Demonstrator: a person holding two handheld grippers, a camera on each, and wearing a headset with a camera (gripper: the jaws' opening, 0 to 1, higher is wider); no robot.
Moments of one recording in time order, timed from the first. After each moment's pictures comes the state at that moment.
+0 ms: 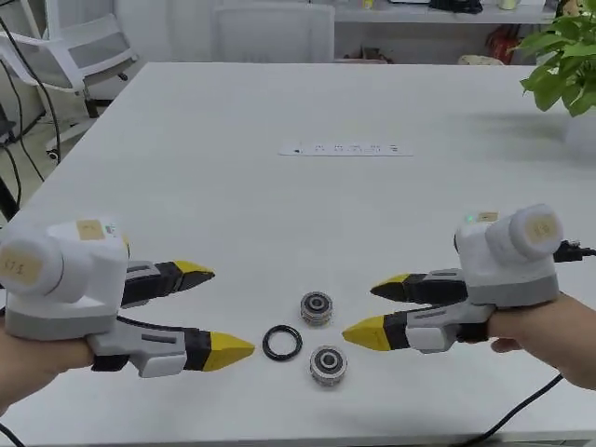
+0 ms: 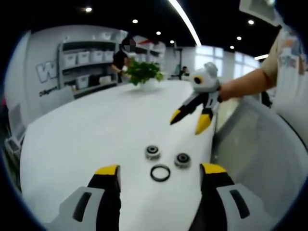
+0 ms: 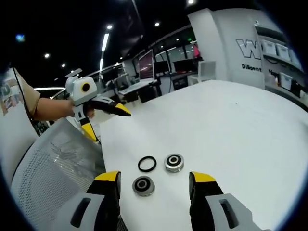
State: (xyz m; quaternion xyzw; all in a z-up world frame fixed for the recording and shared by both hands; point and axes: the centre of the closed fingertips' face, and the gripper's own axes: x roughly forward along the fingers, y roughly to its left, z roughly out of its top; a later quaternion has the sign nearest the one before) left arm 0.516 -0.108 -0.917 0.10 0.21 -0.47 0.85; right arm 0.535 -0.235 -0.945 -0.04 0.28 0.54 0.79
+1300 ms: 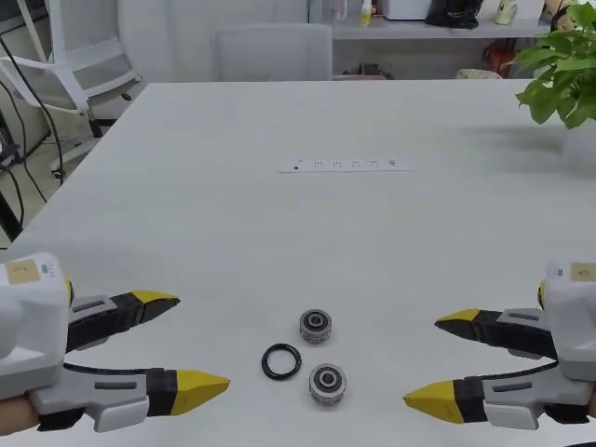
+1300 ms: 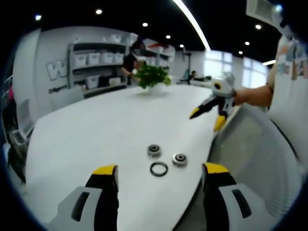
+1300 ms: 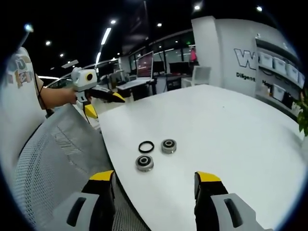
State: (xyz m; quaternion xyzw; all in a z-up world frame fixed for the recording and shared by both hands) left arm 0.494 -0.089 -0.899 0.07 0.21 -0.43 0.87; right arm 0.500 -0.287 -0.936 -0.09 0.26 0.51 0.82
